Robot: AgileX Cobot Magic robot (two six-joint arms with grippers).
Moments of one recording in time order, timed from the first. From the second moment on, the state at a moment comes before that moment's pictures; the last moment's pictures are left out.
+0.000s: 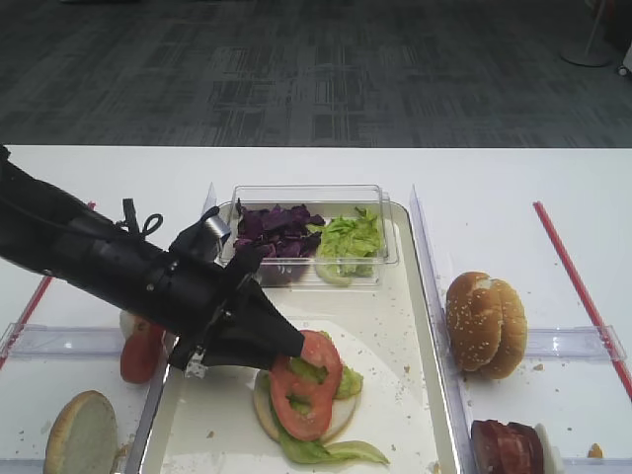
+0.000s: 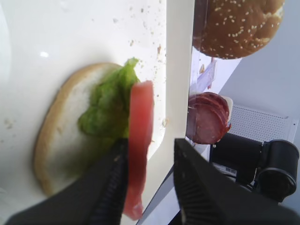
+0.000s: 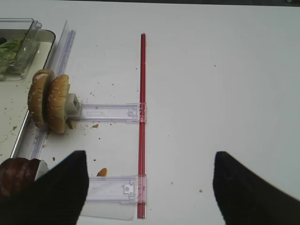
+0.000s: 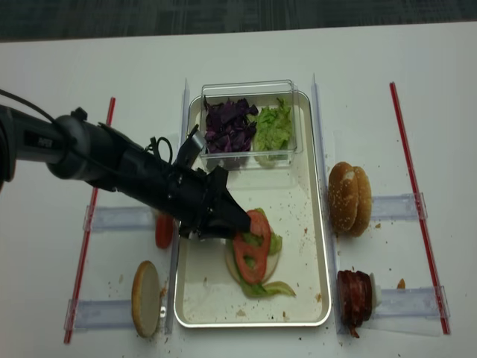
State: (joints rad) left arm -0.25 2.01 -0.93 -1.32 1.16 0.88; right arm -0.01 -0.02 -0.48 0.00 1.13 -0.02
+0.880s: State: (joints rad) left arm -0.24 2.01 -0.93 -1.32 1.16 0.95; right arm -0.01 -0.02 -0.48 0.00 1.13 -0.02
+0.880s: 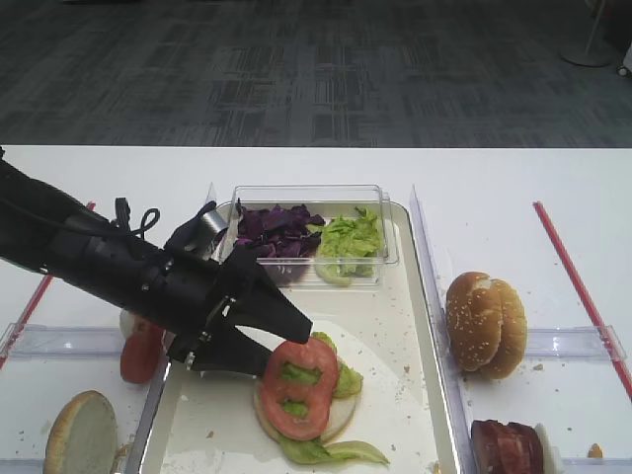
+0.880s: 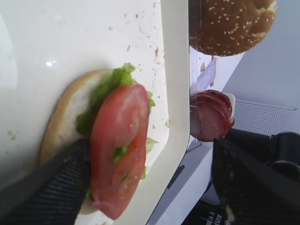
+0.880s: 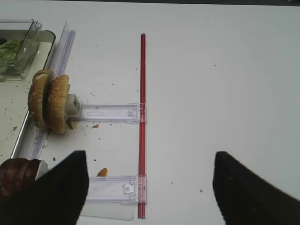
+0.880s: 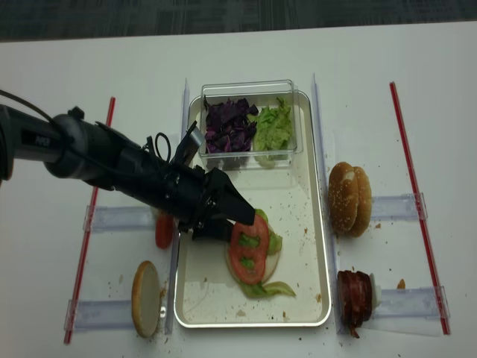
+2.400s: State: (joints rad) left arm -0.24 1.89 -1.59 -0.36 1.22 0.26; right arm -0.01 -0.02 -0.48 0.00 1.13 -0.02
